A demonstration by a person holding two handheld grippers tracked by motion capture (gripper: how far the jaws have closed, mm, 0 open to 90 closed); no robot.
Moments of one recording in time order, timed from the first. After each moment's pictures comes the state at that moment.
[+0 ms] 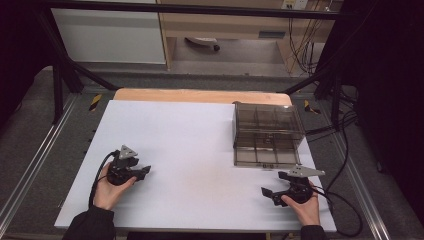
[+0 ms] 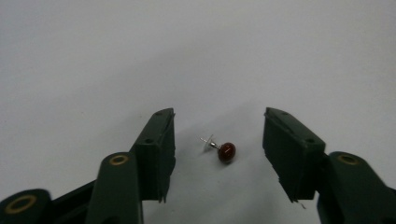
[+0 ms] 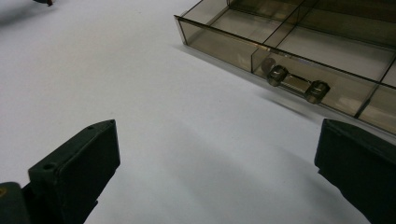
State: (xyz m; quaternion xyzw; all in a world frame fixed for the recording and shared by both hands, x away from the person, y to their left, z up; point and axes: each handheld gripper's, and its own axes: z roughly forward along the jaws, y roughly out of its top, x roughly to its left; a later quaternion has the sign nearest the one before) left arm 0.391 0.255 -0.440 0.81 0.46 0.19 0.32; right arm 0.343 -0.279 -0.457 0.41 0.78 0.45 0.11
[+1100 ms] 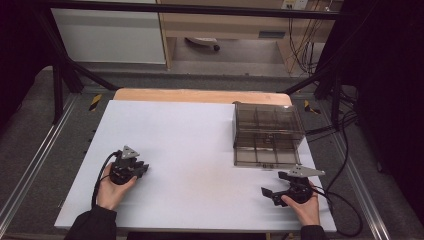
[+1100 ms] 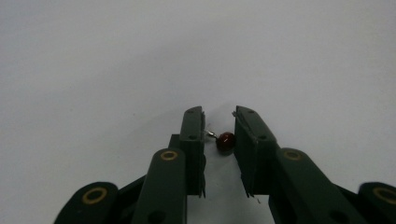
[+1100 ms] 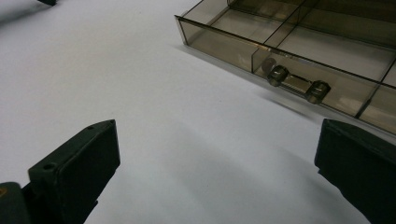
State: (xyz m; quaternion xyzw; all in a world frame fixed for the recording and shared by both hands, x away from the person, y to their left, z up) left arm 0.395 0.252 -0.445 0.81 0.45 0.18 0.31; right arm 0.343 -0.279 -0.457 0.41 0.78 0.46 0.11
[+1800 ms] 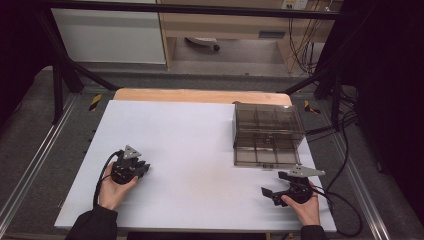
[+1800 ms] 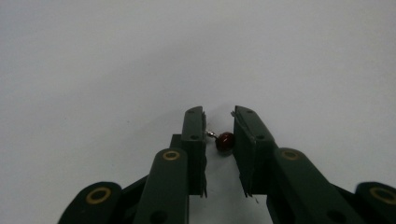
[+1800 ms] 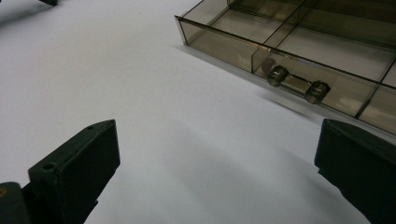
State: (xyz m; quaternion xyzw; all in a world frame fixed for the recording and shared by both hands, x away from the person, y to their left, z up) left arm 0.395 0.247 -0.444 0.82 0.44 0.19 0.31; right arm 0.343 -0.279 -0.456 0.41 0.78 0.46 0.11
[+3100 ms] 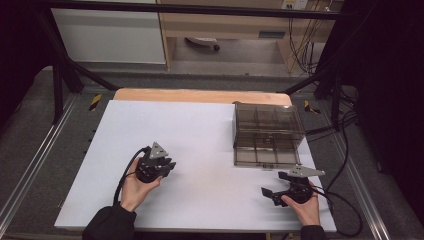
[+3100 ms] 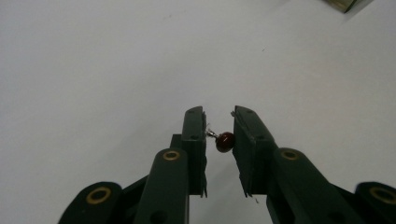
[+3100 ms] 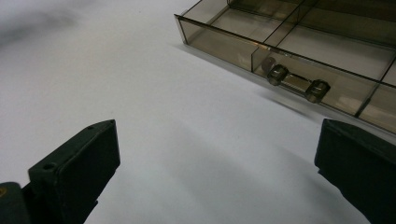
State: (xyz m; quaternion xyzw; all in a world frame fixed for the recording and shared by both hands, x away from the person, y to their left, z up) left arm 0.389 0.166 -0.411 0.84 0.36 0.18 0.35; right arm 0.343 -0.279 -0.457 0.41 0.78 0.45 0.11
